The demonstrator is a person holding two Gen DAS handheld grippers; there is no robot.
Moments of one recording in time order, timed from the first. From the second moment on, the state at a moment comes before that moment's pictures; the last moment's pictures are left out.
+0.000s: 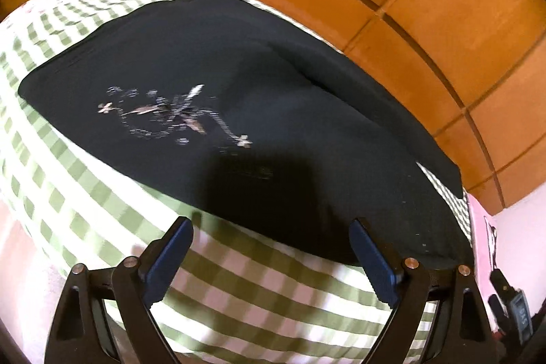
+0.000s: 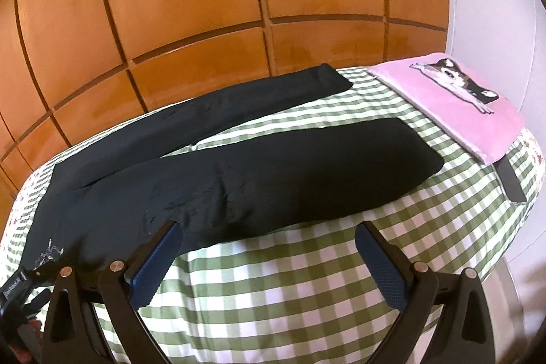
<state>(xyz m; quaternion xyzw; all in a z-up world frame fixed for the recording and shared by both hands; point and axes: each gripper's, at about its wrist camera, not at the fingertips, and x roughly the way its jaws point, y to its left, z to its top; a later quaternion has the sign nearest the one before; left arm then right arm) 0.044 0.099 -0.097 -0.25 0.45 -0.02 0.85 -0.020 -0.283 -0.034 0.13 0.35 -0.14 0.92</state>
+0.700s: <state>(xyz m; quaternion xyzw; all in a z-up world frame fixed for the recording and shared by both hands) 0.023 0.194 -0.113 -0.33 0.38 0.03 0.86 -0.044 -0.423 -0.095 0.38 0.35 -0.17 0.84</state>
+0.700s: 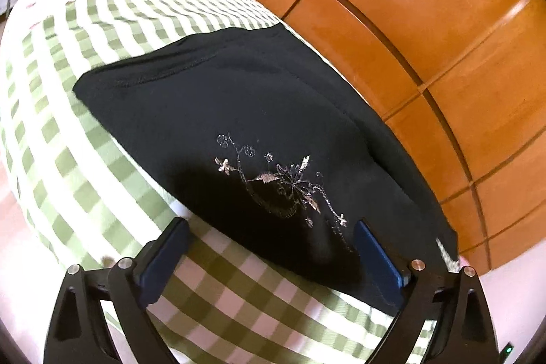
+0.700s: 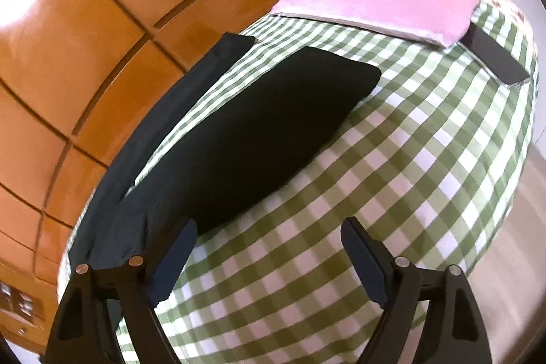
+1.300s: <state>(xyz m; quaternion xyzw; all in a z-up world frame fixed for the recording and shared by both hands) 0.006 0.231 -0.117 -0.38 0.34 0.09 0.85 -0.022 -0.473 -0.135 0.51 0.25 -0.11 0.82</state>
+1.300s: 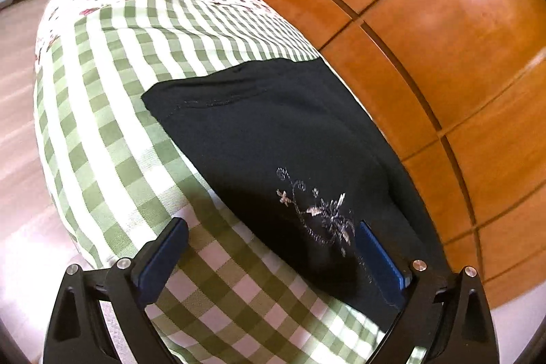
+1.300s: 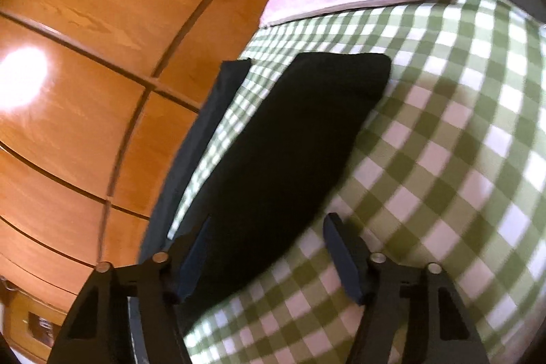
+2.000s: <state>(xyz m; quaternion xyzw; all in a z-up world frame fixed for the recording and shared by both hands) 0.042 0.203 -0.119 -0.40 0.35 0.08 0.84 0.017 -0.466 -0.154 0.41 0.26 -0.10 0.87</state>
